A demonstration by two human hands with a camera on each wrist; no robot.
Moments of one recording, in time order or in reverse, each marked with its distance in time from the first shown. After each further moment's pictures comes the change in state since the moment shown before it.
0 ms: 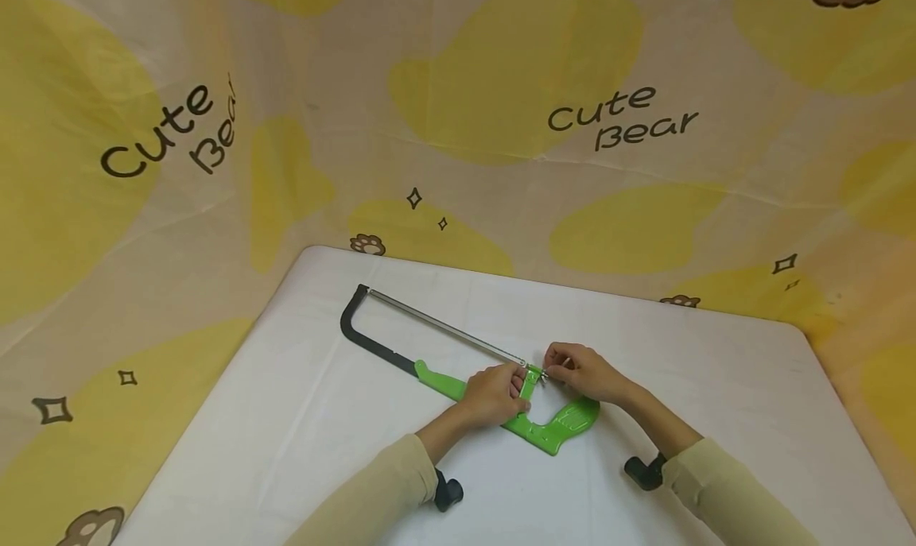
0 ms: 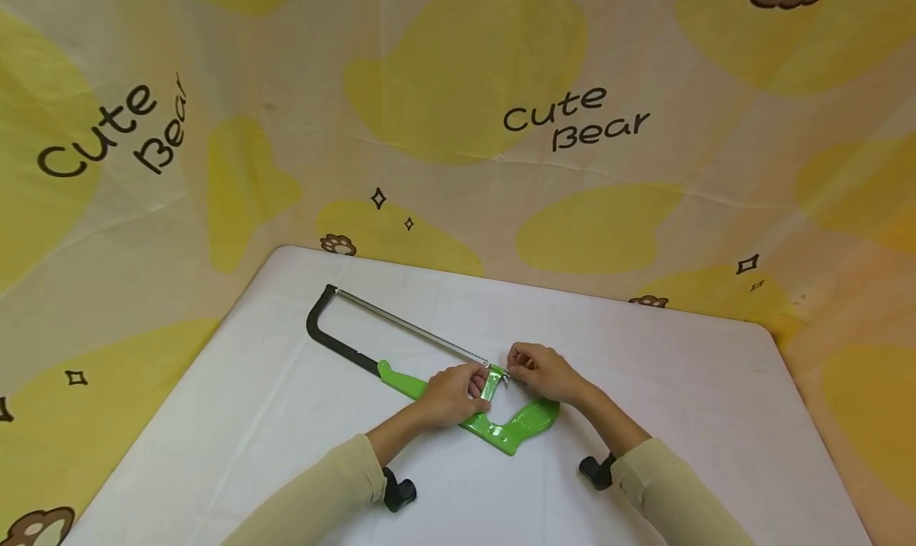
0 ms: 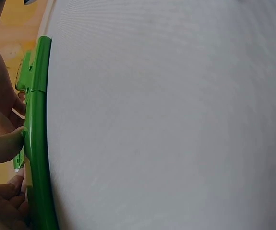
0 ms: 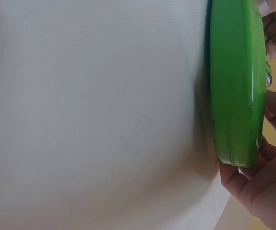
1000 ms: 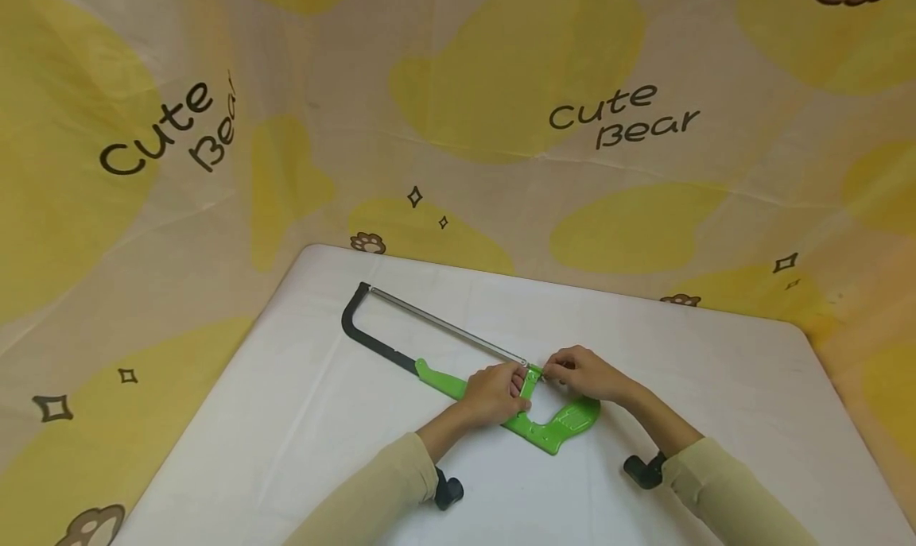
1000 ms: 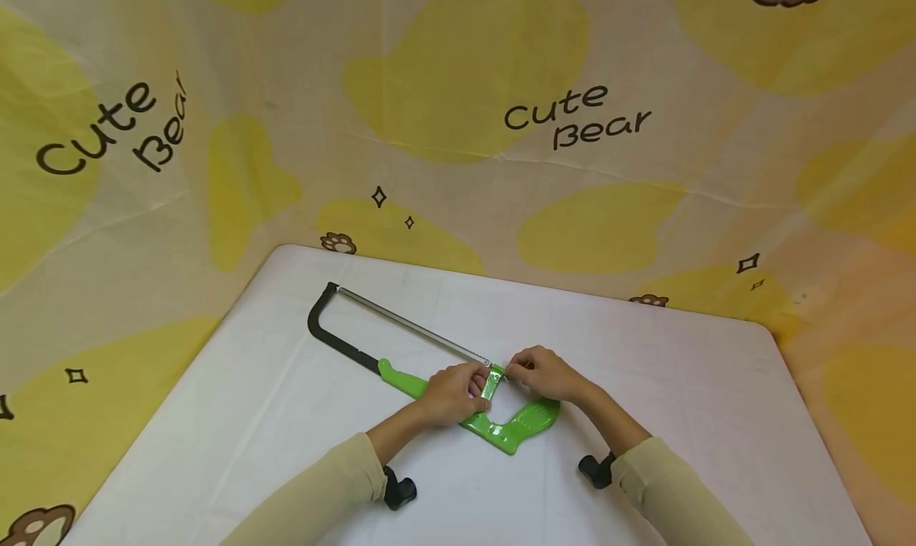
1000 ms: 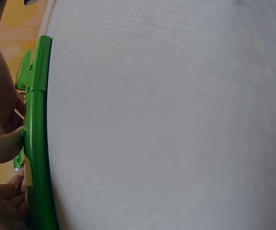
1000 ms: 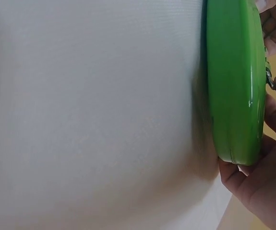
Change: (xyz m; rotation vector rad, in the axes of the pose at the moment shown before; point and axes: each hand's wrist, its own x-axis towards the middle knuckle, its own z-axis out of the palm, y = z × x) left_hand 0.000 -0.001 0.000 0.014 -0.002 0.005; right_hand 0.000 0.000 -0.003 0.029 -0.085 0.059
